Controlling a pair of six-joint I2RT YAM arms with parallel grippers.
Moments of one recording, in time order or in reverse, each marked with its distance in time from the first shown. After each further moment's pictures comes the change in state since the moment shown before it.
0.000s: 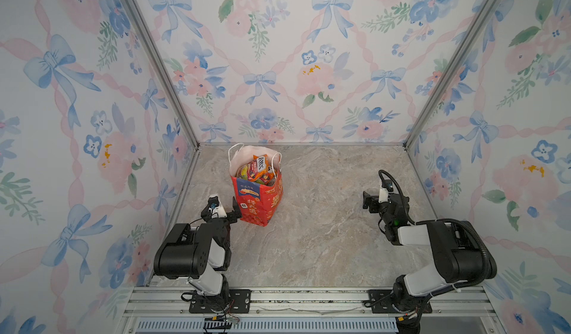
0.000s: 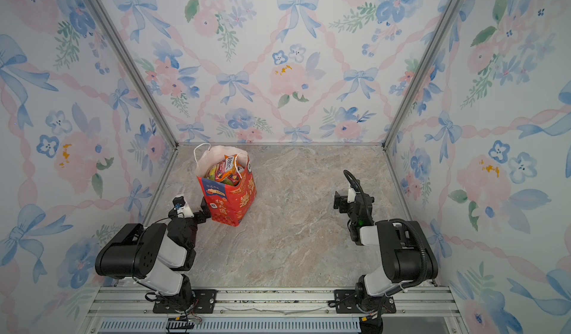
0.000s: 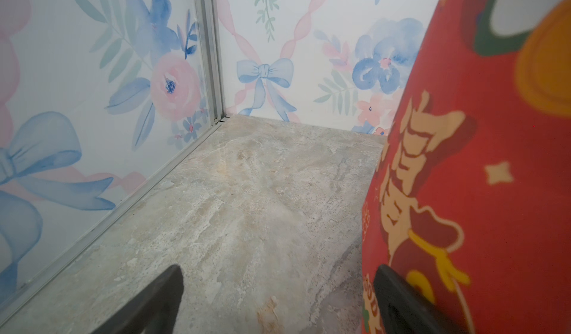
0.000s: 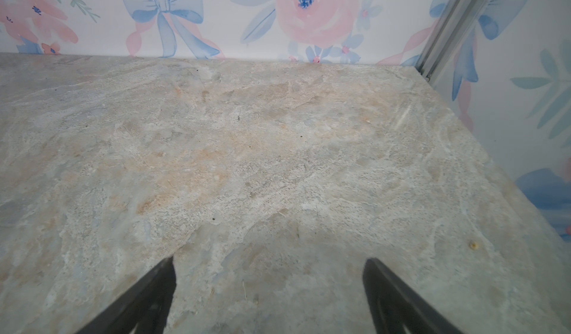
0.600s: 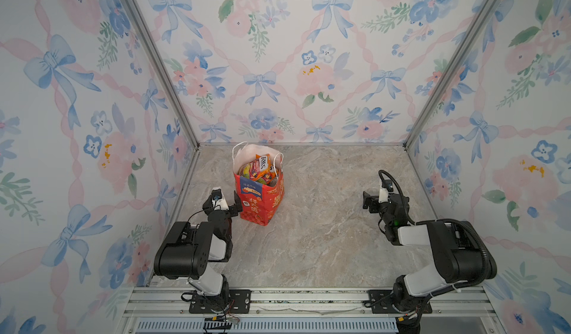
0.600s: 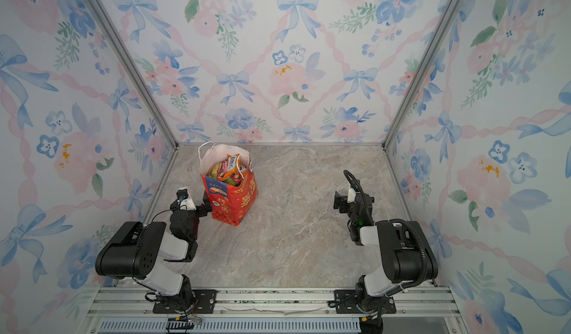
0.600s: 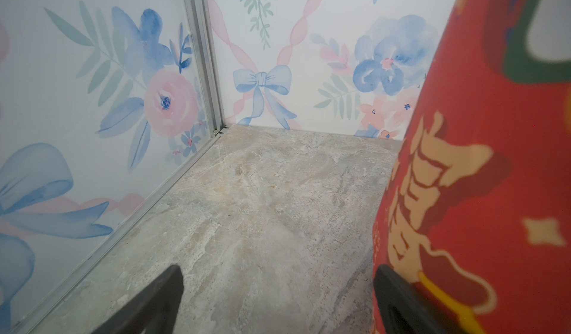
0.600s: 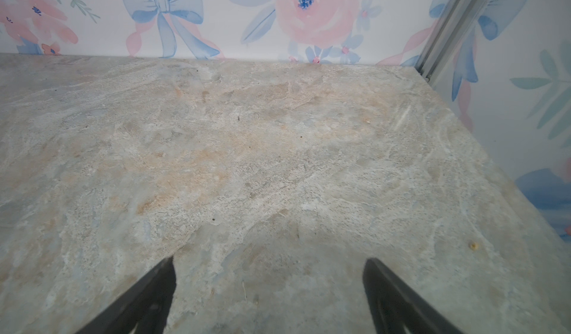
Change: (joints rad) left arm -0.026 -0.002 0.114 -0.129 -0.023 0.058; right arm 0.000 0.000 0.000 0.000 0.000 0.000
